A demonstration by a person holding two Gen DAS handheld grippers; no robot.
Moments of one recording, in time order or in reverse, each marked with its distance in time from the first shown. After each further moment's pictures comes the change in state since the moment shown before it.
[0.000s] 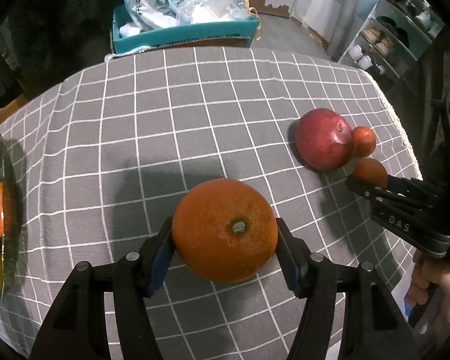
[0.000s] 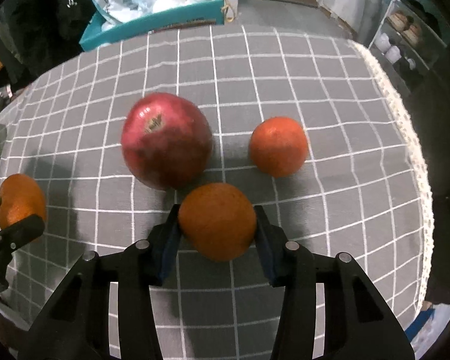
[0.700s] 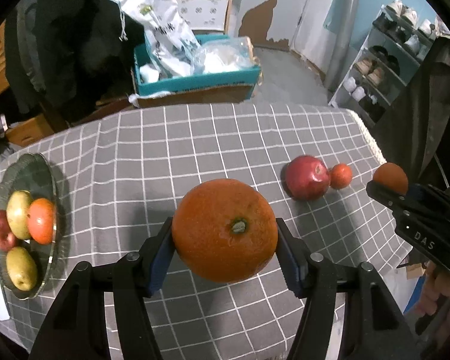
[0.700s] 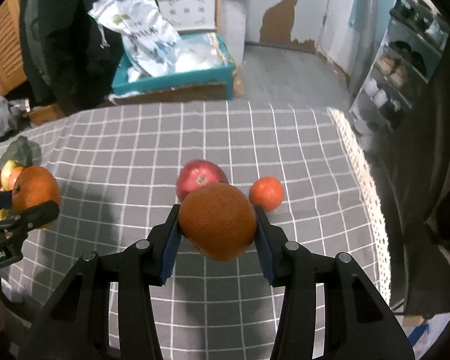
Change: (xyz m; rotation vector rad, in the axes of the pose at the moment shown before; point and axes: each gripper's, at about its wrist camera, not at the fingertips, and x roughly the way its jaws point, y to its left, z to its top) left arm -0.082 0.013 0.003 -0.014 -0.162 0.008; right arm -0.104 0.028 0.003 -0.063 -0.209 -0.007
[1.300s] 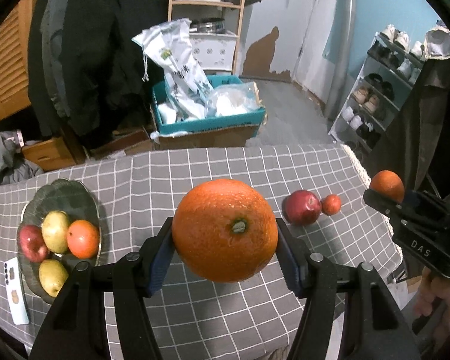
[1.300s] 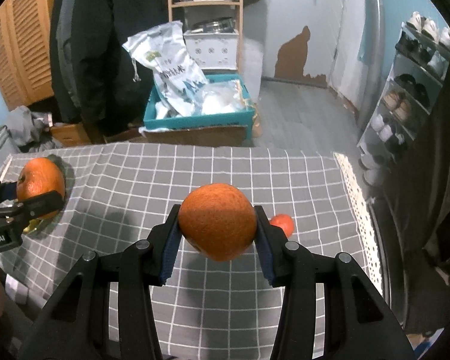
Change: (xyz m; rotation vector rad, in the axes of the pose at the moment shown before) left arm -0.076 0.019 0.007 -0.009 -0.153 0.020; right arm -0.055 0.028 0.017 -0.047 -0.146 0.045
